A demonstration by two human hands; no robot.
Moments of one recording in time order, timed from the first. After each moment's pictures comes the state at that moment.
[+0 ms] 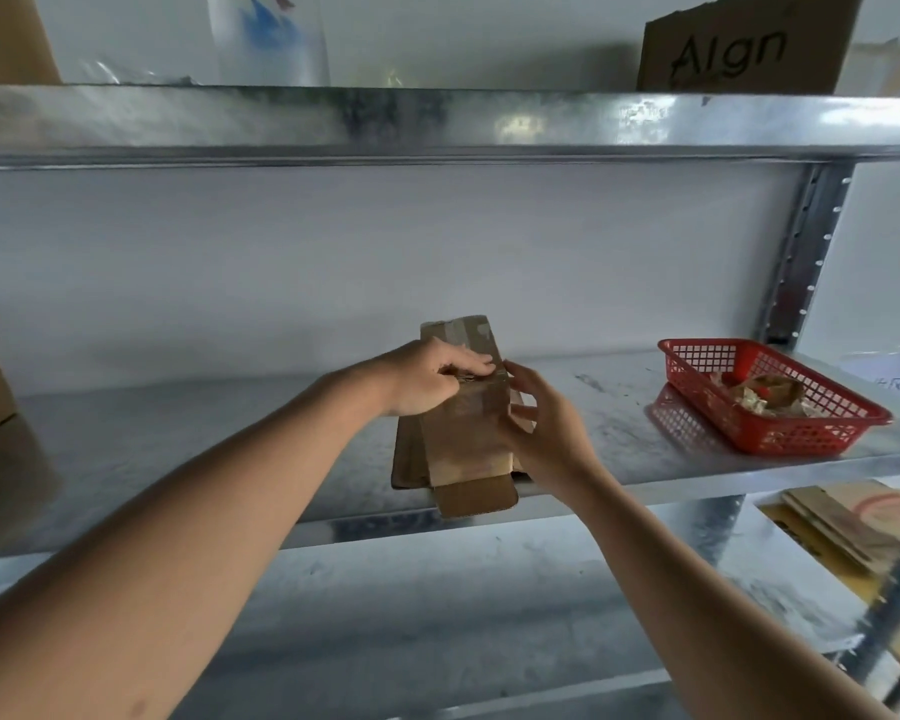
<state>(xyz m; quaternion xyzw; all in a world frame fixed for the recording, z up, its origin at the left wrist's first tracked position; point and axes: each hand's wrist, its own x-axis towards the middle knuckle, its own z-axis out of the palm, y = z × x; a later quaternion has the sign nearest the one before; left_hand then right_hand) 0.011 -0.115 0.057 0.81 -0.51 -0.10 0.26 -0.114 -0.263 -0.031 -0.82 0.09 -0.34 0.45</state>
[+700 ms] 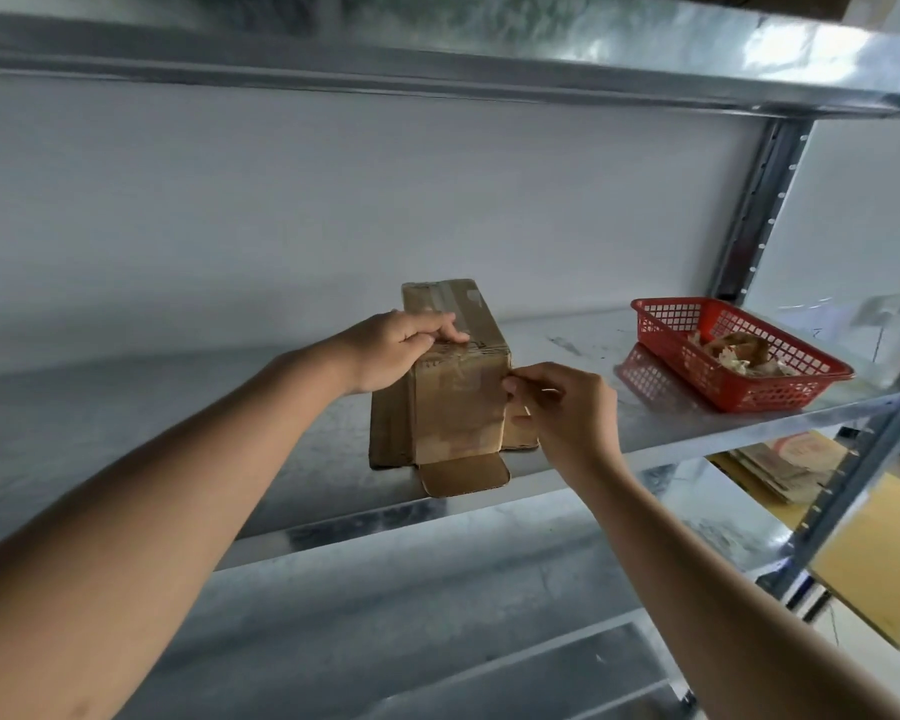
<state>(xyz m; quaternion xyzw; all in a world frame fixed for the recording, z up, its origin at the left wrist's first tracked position) 0.087 -0.126 0.021 0.75 -0.57 -0.10 0.31 -0.105 -0.273 -0.049 -0.76 0.20 -0.43 0.45</state>
